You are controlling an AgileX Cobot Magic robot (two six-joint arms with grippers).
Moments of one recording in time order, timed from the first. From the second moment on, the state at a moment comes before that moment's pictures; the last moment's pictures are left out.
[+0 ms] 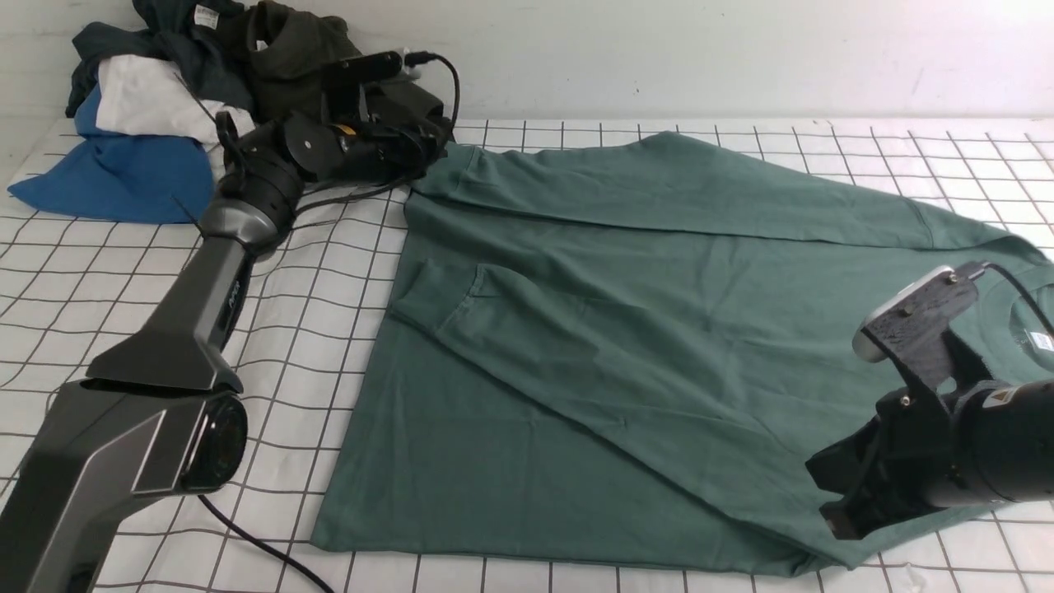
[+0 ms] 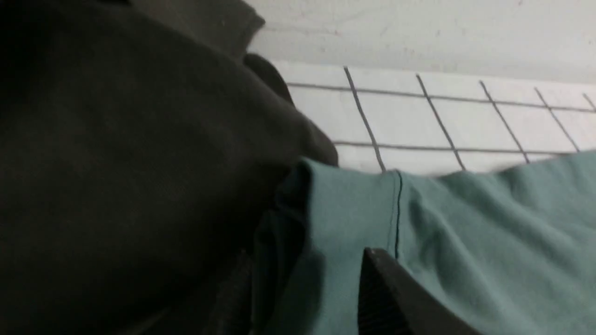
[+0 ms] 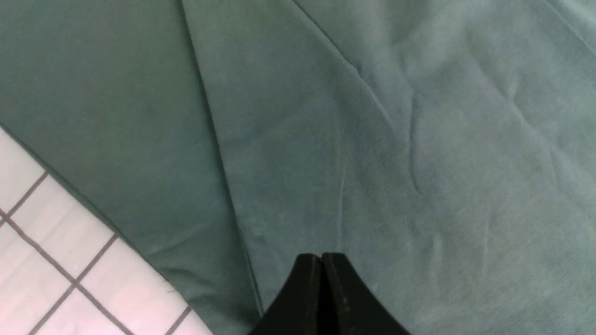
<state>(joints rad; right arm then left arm) 0.24 1.38 -0.65 0.64 0.51 -0.92 -0.11 2.98 -2.94 -0.57 0.61 0.23</state>
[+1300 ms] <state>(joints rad) 0.24 1.38 -0.65 0.69 0.51 -0.95 -0.13 2.96 -2.93 -0.48 0.57 0.35</state>
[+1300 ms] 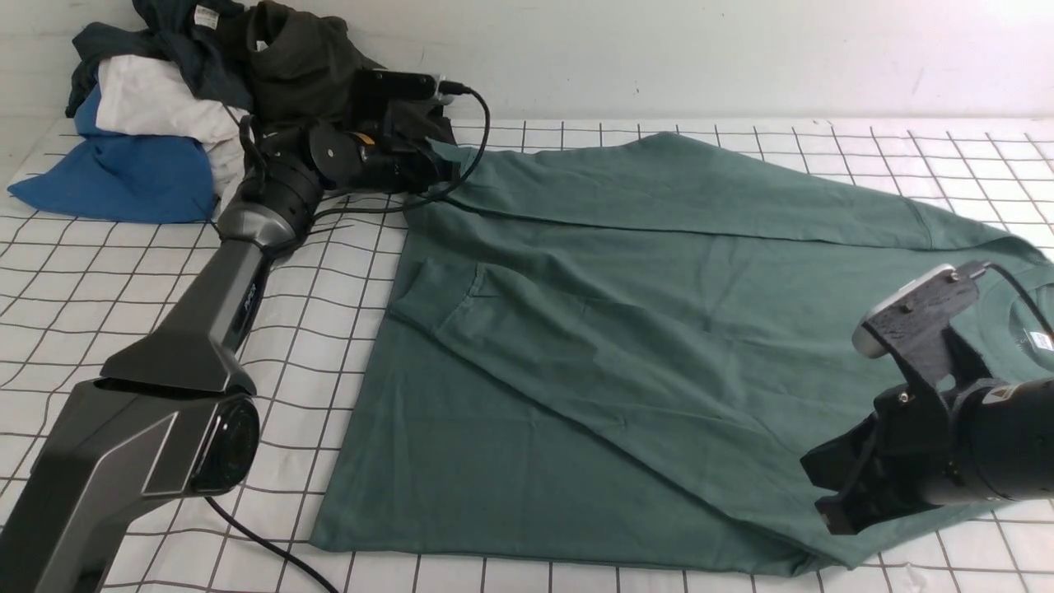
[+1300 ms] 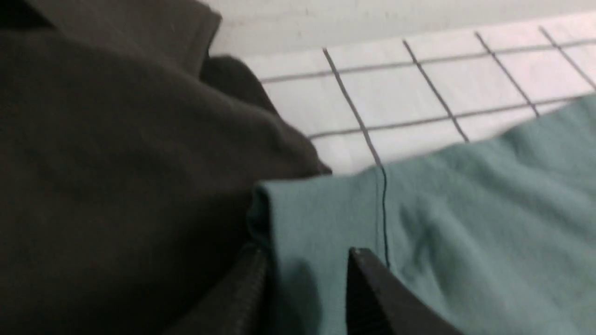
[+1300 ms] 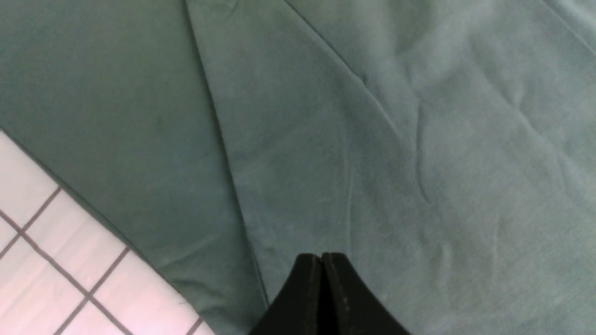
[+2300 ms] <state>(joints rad) 0.24 1.45 -0.65 0.79 0.51 -1.02 -0.12 2.96 -2.93 -0.48 0.64 0.30</state>
